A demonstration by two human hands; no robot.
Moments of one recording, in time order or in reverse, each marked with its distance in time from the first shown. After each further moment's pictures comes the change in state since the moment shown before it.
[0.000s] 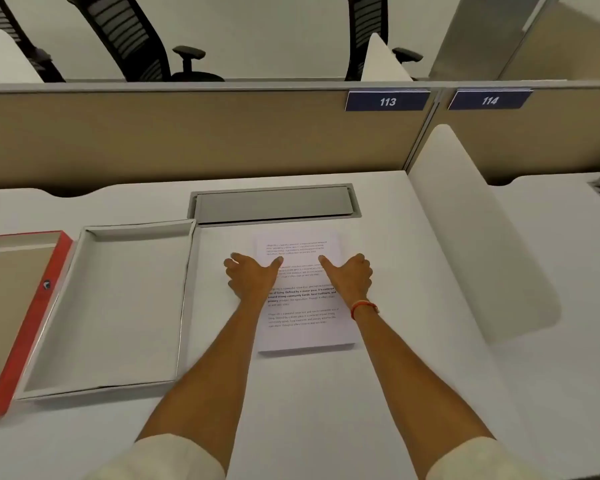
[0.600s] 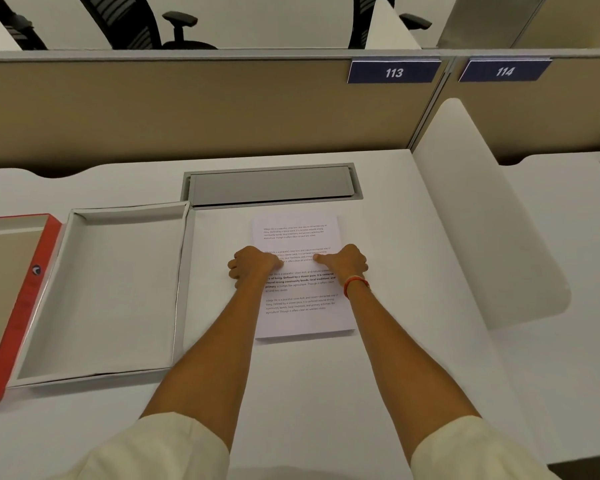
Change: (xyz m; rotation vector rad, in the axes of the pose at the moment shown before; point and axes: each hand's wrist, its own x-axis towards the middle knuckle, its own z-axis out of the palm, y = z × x) left_hand 0.013 0.011 0.013 0.063 -0.171 -0.236; right_hand 0.020 -0.001 0.011 -0.008 -0.185 0.152
